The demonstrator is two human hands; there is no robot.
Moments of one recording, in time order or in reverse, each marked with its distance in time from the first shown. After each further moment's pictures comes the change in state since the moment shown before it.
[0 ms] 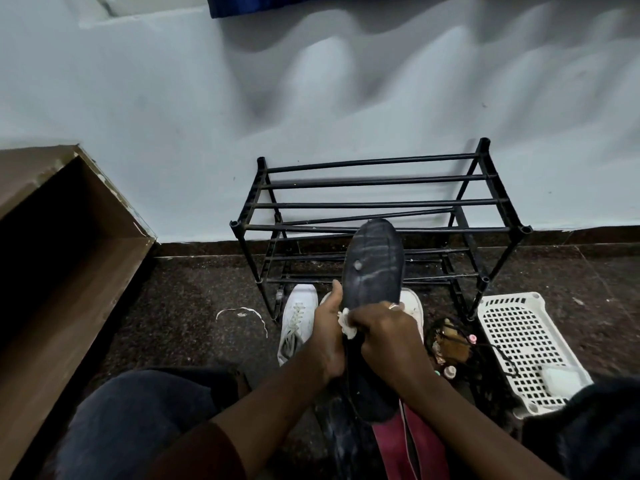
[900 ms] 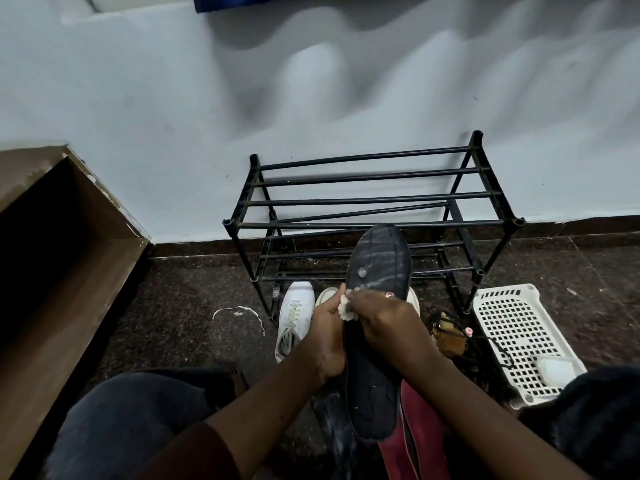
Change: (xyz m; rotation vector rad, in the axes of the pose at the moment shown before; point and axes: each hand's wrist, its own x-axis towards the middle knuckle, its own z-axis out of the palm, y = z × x) left_hand 0.000 -0.003 -0.003 0.001 0.017 -0.109; right_hand 0.008 0.018 -0.001 0.030 -0.001 -0.221
